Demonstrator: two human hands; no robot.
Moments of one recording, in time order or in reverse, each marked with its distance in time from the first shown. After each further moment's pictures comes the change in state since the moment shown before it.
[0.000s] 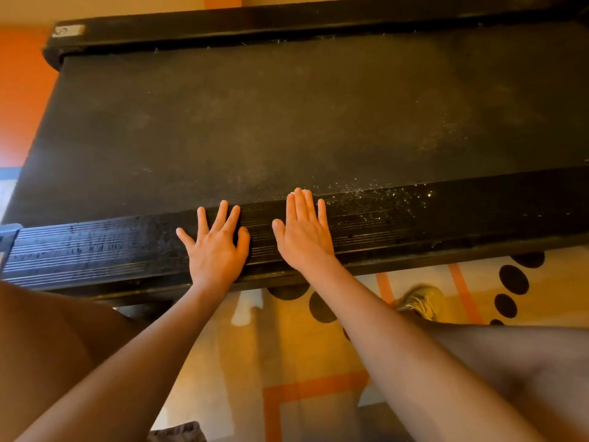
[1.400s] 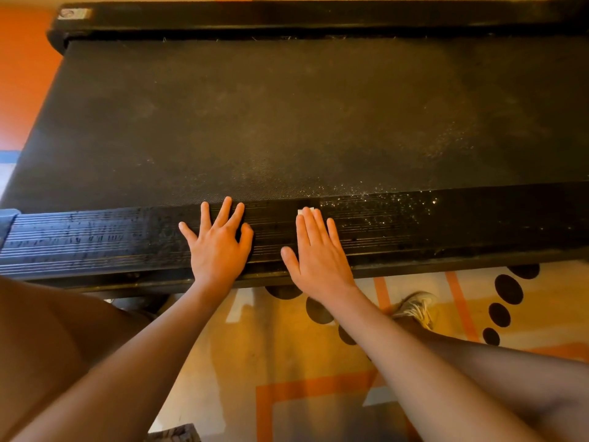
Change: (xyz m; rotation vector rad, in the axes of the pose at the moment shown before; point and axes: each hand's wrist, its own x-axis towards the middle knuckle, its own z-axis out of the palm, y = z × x) left_hand 0.000 -0.001 0.001 -0.043 0.041 0.005; right_hand -0.044 0.025 0.016 0.008 0.055 -0.147
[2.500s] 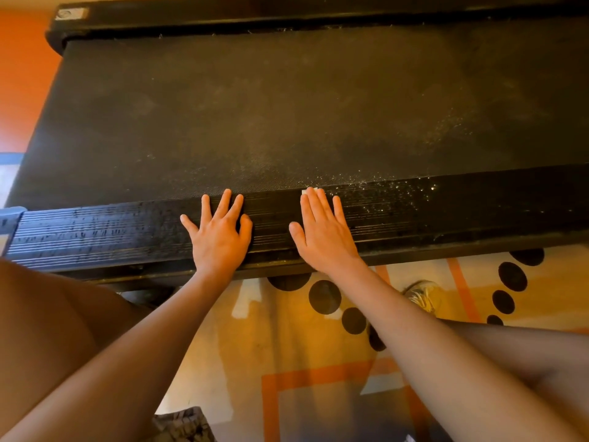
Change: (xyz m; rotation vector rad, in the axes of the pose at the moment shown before) left_hand 0.001 0.000 0.000 0.019 -0.026 -0.008; right_hand 0.019 0.016 -0.008 -0.013 -0.001 0.006
